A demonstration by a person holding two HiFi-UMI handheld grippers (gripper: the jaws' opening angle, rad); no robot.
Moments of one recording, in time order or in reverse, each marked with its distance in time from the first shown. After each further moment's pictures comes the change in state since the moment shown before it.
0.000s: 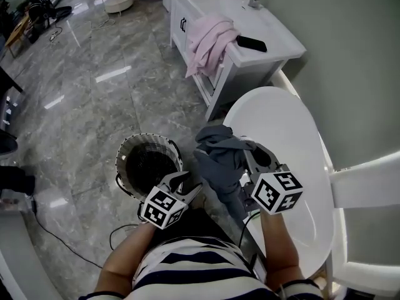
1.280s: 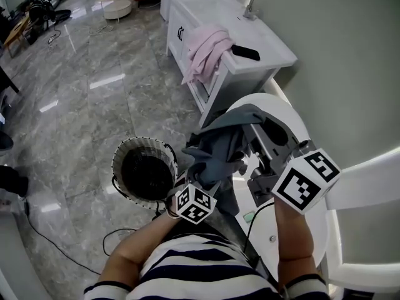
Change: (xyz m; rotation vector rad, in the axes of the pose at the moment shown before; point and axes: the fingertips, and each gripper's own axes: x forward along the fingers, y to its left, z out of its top) left arm 0.054 -0.027 0.016 0.358 0.062 0.184; right arm -0.046 0.108 0.139 -0.100 -0.162 0.227
